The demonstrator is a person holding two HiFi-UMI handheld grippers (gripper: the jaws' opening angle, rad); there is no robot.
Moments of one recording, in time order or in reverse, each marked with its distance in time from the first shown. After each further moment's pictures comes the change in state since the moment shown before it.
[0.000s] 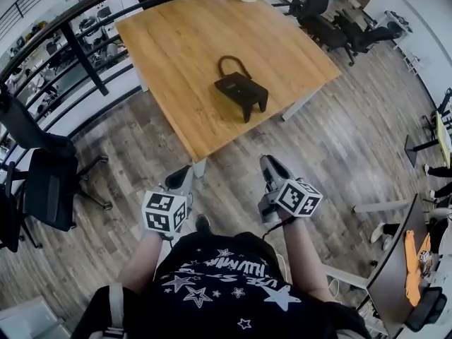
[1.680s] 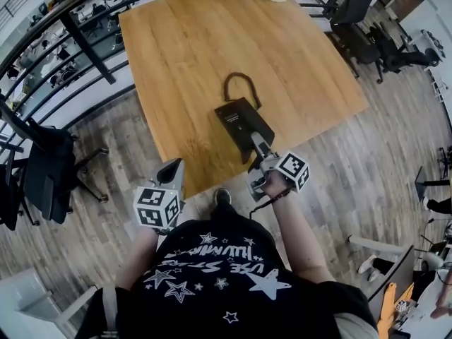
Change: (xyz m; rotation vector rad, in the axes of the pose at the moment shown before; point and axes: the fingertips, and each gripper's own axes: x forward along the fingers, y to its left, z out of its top) left arm 0.134 0.078 0.065 -0.128 0.020 0.197; right arm 0.229 -0.106 0.061 0.686 0.136 0.058
